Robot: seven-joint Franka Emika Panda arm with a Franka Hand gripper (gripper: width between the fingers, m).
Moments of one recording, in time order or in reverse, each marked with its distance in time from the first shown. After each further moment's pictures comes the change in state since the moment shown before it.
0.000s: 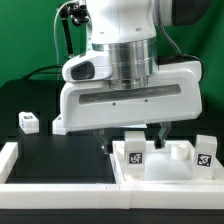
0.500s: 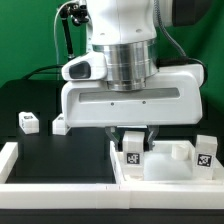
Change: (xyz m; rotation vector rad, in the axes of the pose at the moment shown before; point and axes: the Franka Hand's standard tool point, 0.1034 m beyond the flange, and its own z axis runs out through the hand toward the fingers) arm 0.000 0.001 0.000 0.002 0.000 0.248
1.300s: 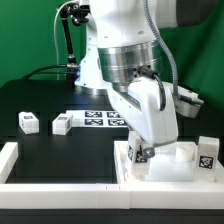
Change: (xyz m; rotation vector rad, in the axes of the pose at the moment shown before) arm -0.008 -0.014 0.005 0.039 -0.018 1.093
